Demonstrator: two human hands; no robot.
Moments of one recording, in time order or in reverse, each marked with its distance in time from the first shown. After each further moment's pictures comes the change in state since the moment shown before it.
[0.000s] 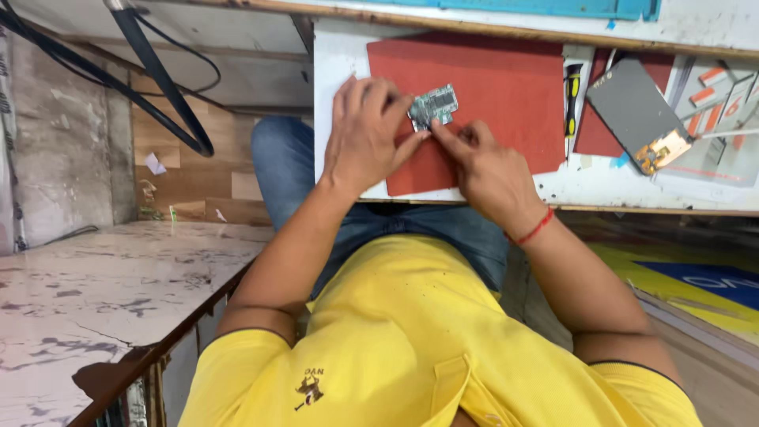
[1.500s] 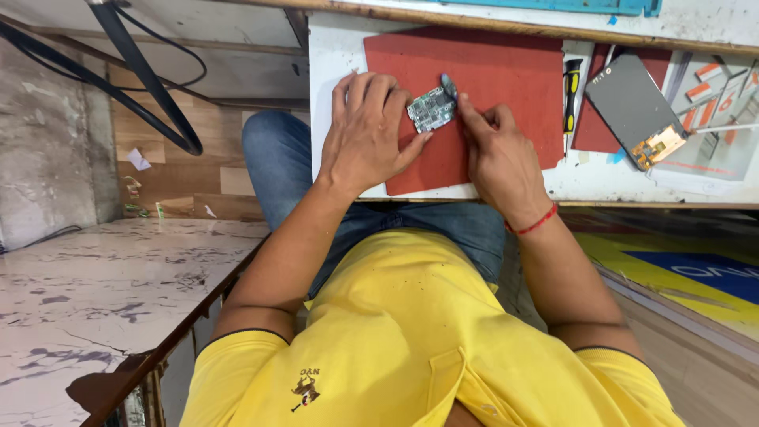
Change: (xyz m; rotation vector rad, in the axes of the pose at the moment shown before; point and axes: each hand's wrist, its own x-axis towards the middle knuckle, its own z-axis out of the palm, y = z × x) left_hand -0.006 0.000 0.003 -0.043 -0.051 0.004; right_hand -0.003 -0.016 -0.003 0.081 0.100 0.173
